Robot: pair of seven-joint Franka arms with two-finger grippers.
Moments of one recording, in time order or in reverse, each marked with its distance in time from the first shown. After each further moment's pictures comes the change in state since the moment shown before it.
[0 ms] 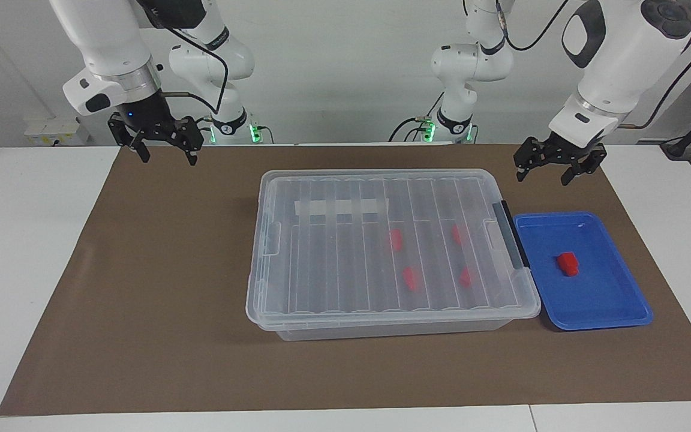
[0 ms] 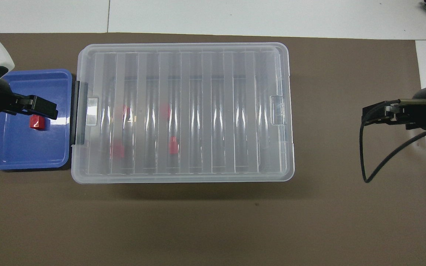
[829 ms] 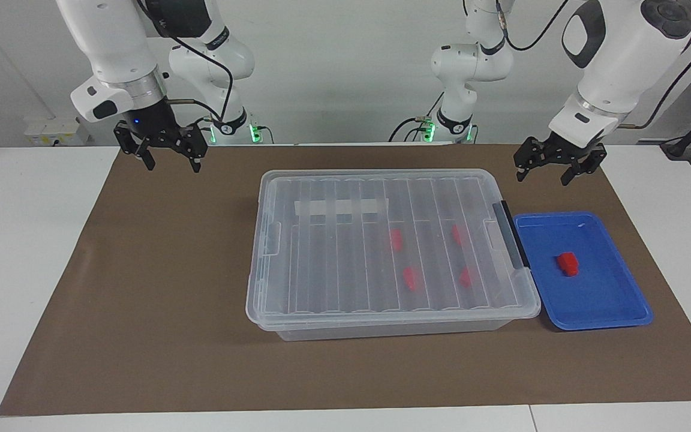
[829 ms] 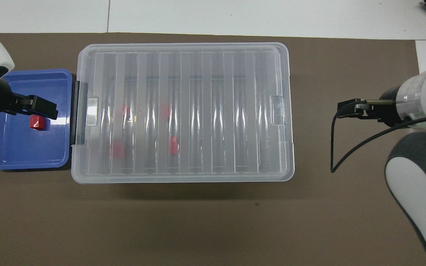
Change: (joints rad) left arm 0.000 0.000 0.000 0.000 0.000 0.000 0.000; right arm 0.053 -0.017 0.009 -0.165 0.004 0.254 0.086
